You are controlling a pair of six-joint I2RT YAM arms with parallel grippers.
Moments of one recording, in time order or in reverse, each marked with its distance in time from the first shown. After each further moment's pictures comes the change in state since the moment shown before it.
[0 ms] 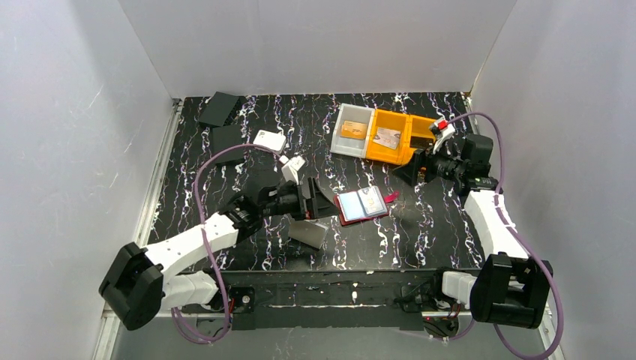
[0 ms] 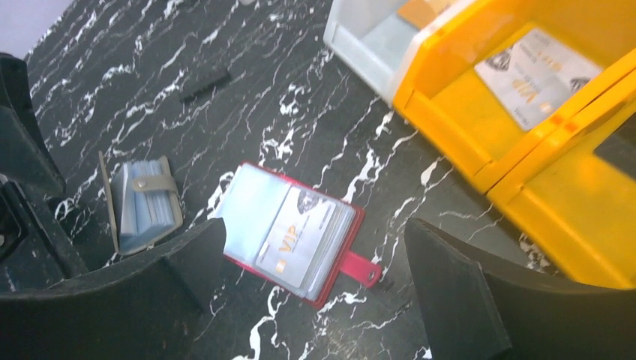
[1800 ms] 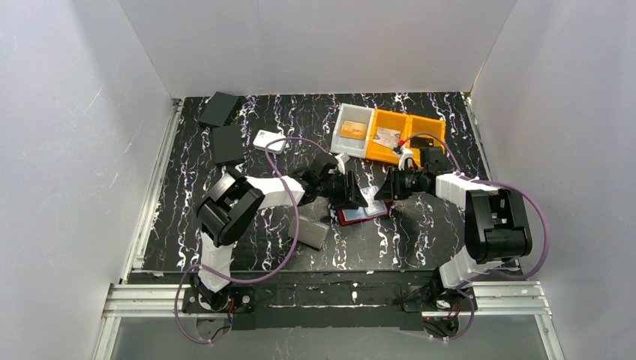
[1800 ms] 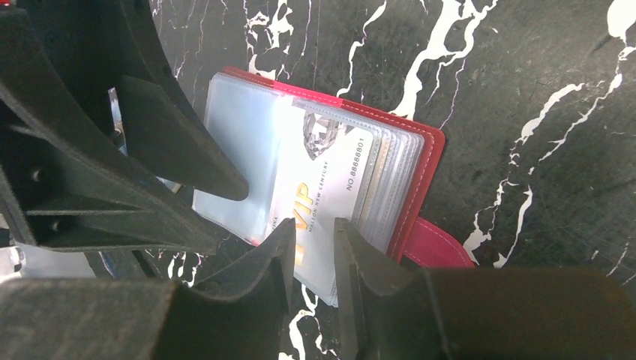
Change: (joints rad) left arm -0.069 0.826 0.498 0.013 -0.018 -0.013; right arm 0.191 0.422 -0.048 0.006 0.080 0.130
